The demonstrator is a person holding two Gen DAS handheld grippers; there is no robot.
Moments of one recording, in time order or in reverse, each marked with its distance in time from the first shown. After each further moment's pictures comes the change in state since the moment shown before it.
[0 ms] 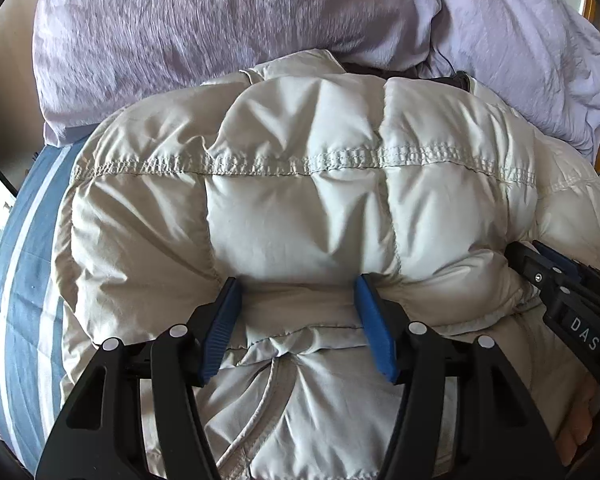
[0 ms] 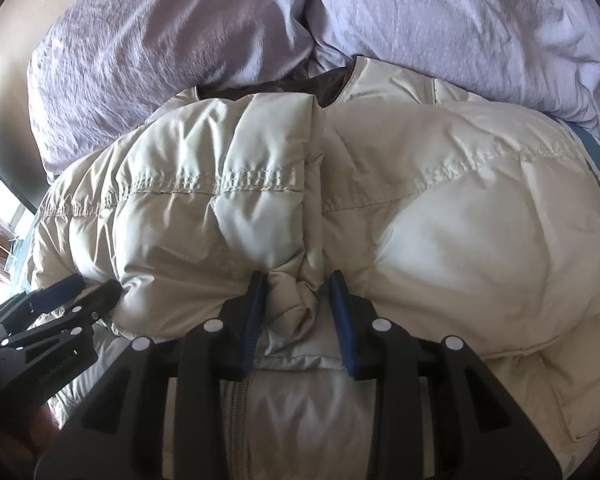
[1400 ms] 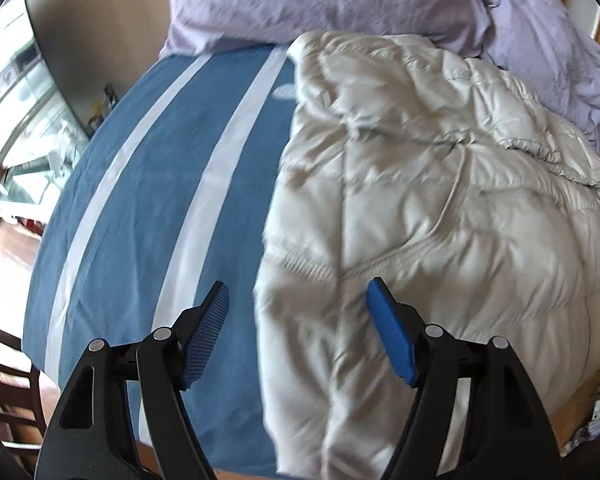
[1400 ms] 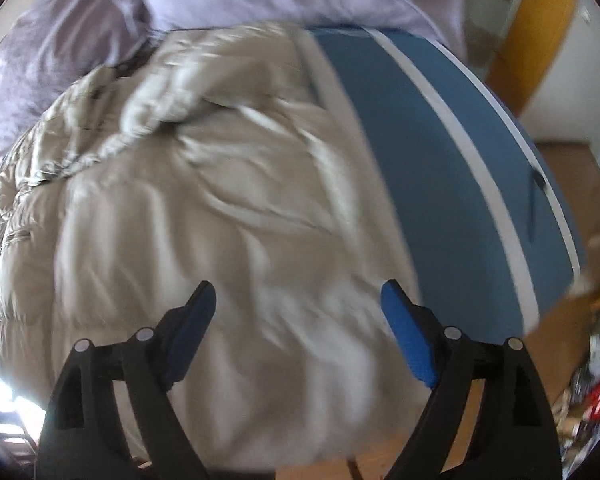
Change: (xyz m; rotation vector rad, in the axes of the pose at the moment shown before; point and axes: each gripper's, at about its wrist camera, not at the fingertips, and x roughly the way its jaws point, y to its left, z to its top) left arm -0.099 0.143 -0.138 -0.109 0.048 0.059; right arm -0.143 -0.187 -0.120 0.161 0.148 -0.244
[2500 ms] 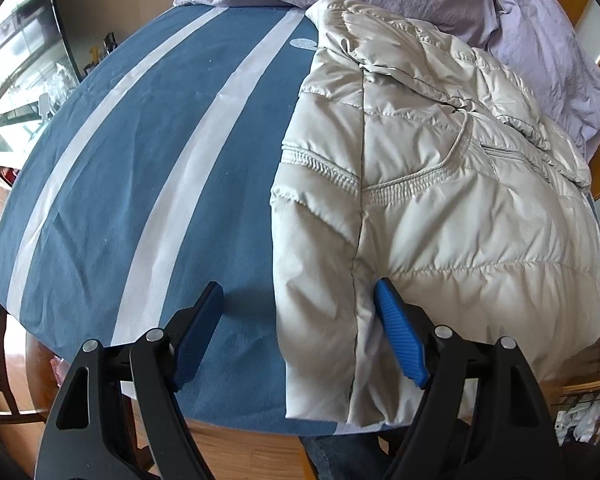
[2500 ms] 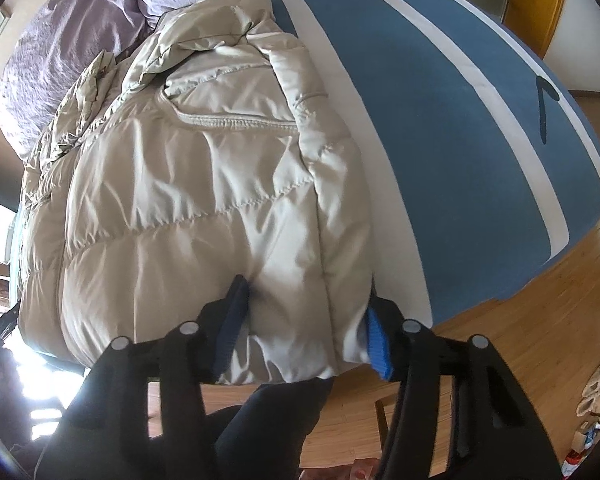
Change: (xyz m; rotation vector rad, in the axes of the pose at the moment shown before) left arm 0.002 0.019 -0.042 -0.096 0.061 -0.110; right arm 0.006 -0.047 -0.057 0.054 0.099 0.174
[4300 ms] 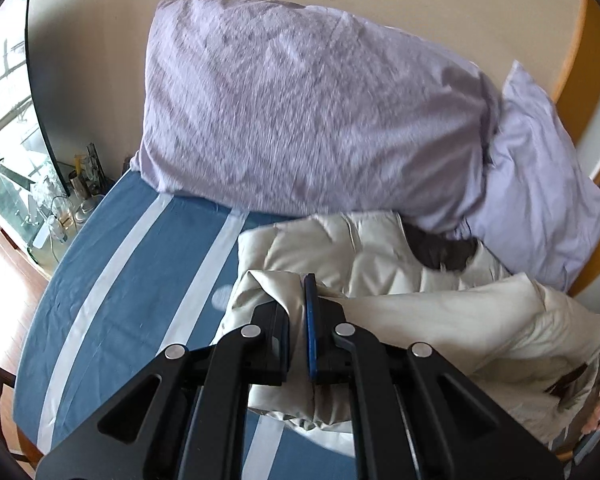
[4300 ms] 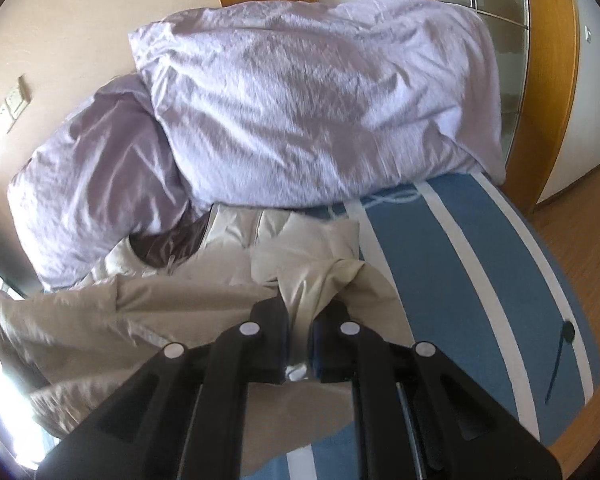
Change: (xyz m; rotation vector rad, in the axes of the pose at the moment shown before) left arm -0.052 -0.091 0.233 -0.073 -0.290 -0.008; right arm -0.069 0.099 0.222 -0.032 -0.422 0.005
